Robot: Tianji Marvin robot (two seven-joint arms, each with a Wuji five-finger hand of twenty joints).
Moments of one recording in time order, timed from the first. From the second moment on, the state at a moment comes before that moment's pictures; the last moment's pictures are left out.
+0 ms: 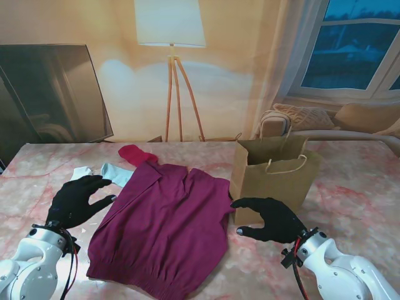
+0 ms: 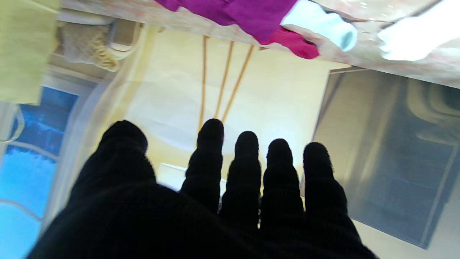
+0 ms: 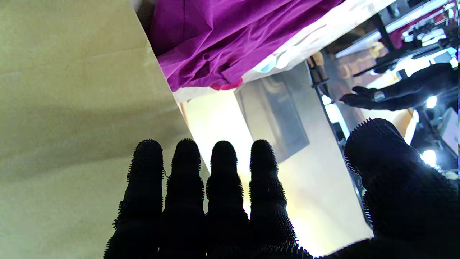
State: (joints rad) left arm 1.92 -1.11 -1.61 -1.90 0.88 -0.07 0.09; right arm -1.82 -1.07 1.46 -1.78 -0.68 -0.43 0.03; left_hand 0.64 -0.05 0.06 0.04 0.55 0.06 0.17 0.29 0.54 0.07 0.10 0.25 0.41 0.04 0.14 0.29 0.14 0.04 0.57 0.29; right_hand 0.26 -0.46 0.76 -0.13 0.49 -0.03 0.35 0.36 0.68 0.01 0.16 0.15 0.61 0.04 0.14 0.30 0.36 0.05 0.68 0.30
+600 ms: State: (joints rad) left arm 1.68 -1.09 -1.63 -1.57 0.80 0.08 -0.08; right arm -1.77 -1.07 1.40 -1.73 -0.66 -0.40 0.06; left_hand 0.44 0.16 0.01 0.04 0.44 0.12 0.11 0.24 0.39 0.07 0.08 0.23 0.24 0.01 0.10 0.25 -0.02 0.00 0.37 0.22; right_hand 0.26 -0.46 0.76 -0.13 0.49 -0.03 0.35 0.36 0.68 0.01 0.19 0.15 0.61 0.04 0.14 0.30 0.36 0.05 0.68 0.30
